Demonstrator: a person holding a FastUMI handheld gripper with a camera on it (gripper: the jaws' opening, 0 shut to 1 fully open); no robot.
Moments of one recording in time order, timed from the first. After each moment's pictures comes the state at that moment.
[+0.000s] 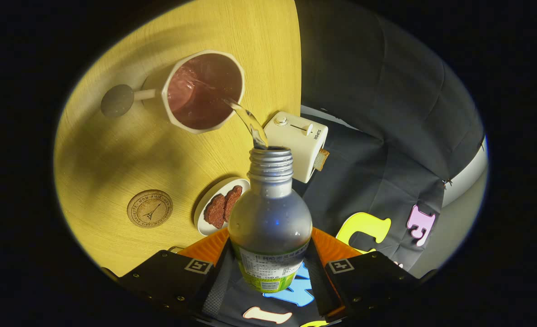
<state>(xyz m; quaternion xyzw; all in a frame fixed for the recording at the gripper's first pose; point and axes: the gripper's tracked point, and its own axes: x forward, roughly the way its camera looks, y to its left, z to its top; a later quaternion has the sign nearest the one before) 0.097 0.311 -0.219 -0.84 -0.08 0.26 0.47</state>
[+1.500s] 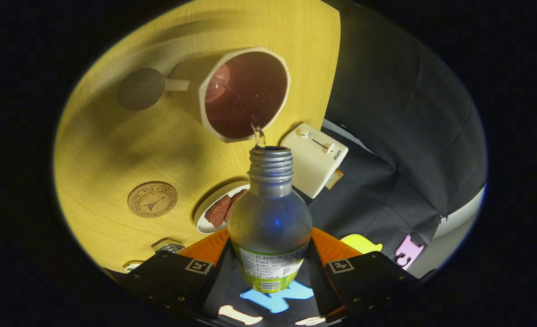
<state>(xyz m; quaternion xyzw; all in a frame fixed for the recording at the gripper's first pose) 0.095 0.319 -0.245 -0.88 -0.09 0.27 0.37</state>
